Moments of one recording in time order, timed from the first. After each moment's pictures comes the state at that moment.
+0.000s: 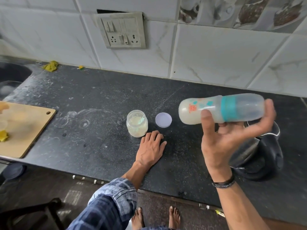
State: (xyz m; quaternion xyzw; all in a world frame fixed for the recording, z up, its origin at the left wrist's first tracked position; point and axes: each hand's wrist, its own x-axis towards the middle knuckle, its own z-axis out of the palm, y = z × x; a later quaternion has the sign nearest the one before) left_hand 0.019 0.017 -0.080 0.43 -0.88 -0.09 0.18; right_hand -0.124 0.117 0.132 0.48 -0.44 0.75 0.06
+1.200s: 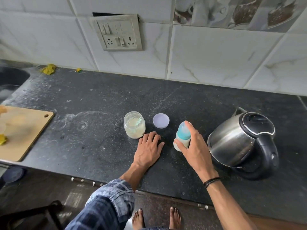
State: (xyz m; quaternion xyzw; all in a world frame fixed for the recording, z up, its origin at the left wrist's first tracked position) left_hand 0.018 0.017 -0.082 0.44 -0.88 -0.10 0.17; right_hand -0.152 0.128 0.013 0.56 -0.74 0.38 -0.07
